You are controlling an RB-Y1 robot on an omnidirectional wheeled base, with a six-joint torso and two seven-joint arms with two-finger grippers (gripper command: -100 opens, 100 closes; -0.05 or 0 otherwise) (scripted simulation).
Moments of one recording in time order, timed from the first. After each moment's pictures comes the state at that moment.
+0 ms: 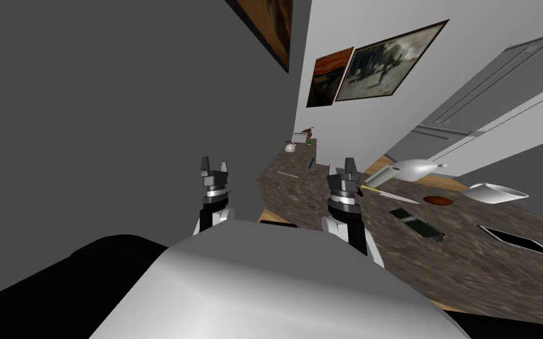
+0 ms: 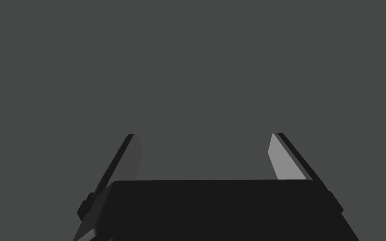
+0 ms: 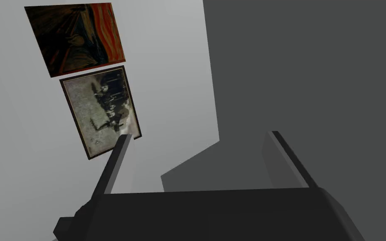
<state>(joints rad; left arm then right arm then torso) 0.54 -0.01 0.07 -2.37 0.06 -0.44 0.05 0.49 -0.04 0.02 -2.31 0.05 -0.43 -0.09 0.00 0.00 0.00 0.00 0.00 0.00</state>
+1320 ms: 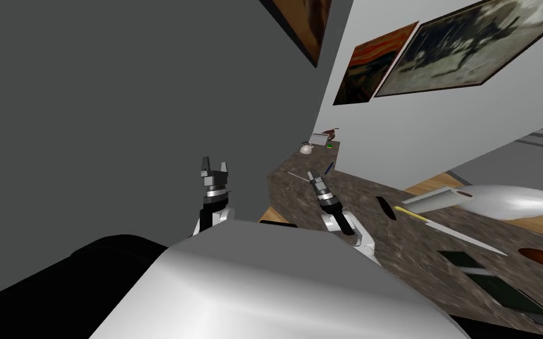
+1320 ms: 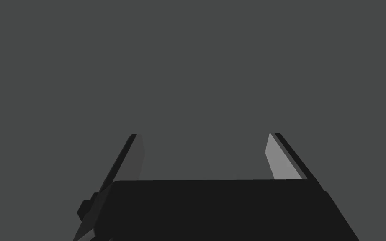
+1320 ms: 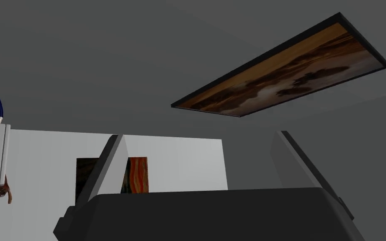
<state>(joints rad) 0.54 -0.01 0.07 -2.37 0.06 -0.44 0.05 0.31 -0.40 0.13 -1.99 0.16 -0.46 -0.08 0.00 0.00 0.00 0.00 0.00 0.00</state>
